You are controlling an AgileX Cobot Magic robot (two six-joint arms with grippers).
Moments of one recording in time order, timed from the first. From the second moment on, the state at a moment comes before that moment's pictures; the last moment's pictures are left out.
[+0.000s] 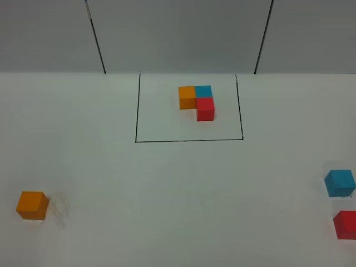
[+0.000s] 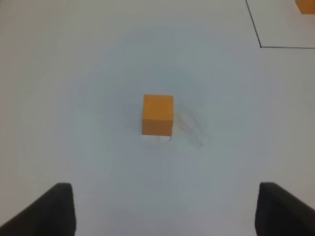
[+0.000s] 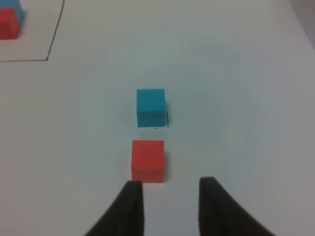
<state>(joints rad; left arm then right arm) 0.05 -0.01 -0.51 -0.04 1.07 0.01 -0.02 -0.01 -0.50 -0.03 1.07 -0.03</state>
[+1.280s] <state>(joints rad) 0.05 0.09 -0.56 -0.04 1.04 -0.02 -0.02 -0.01 -0.50 -0.03 1.07 -0.03</state>
